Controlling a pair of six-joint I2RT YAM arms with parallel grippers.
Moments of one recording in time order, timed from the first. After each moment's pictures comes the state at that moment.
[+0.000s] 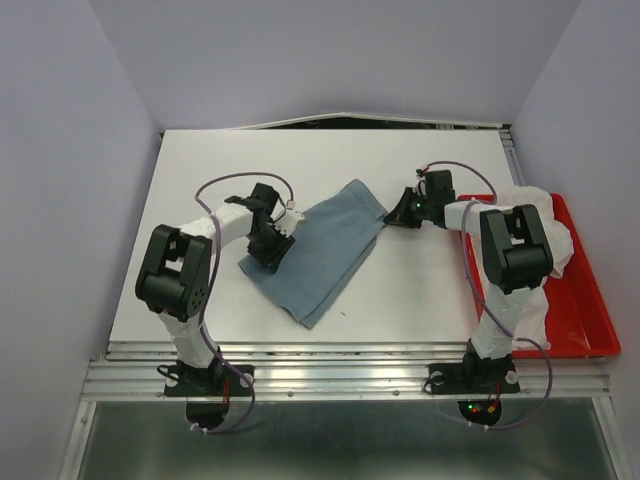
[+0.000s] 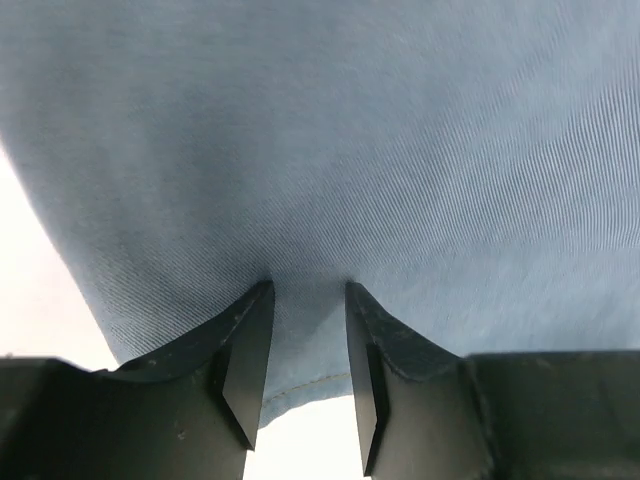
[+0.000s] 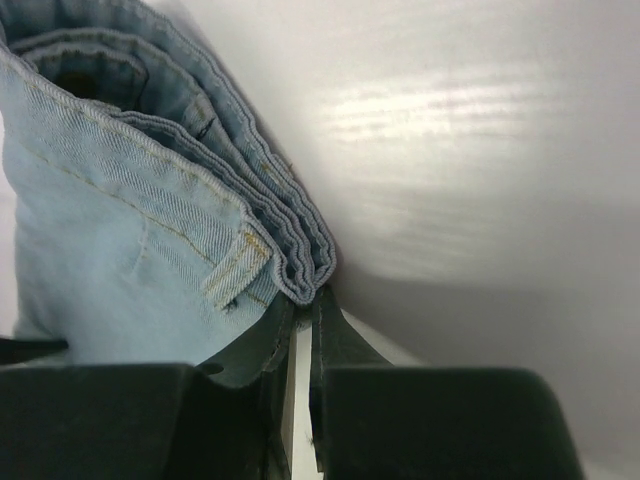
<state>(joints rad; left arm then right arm) -0.37 1.74 1.09 -0.72 0.22 0.37 0.16 1.97 1.13 0.03 -0.38 0.55</state>
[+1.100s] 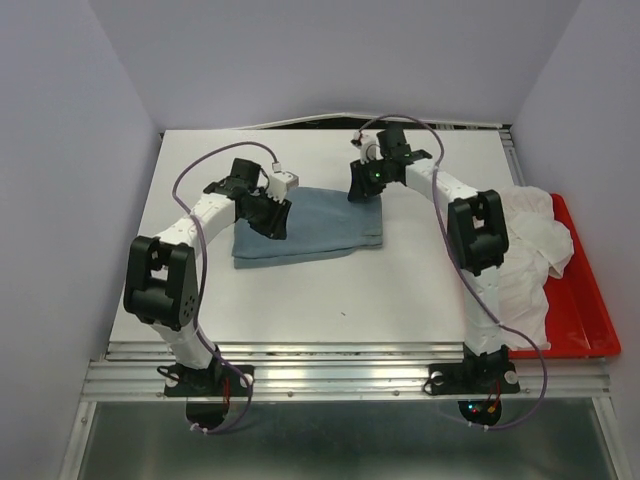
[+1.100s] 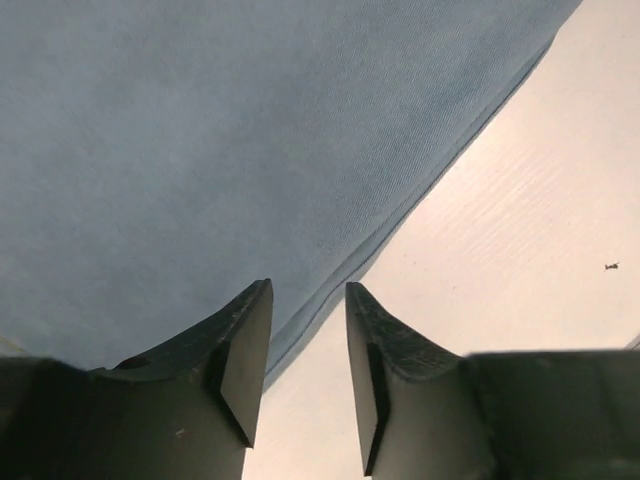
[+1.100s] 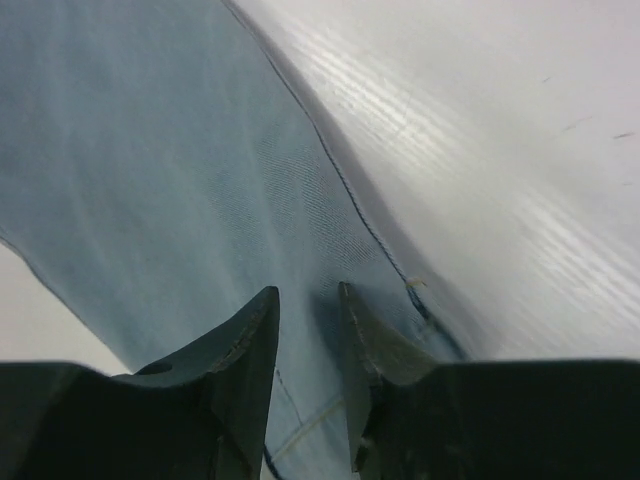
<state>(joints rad) -0.27 1.67 1.23 -0.59 0.44 0.28 0.31 2.17 1.83 -0.49 -0.53 -0.02</state>
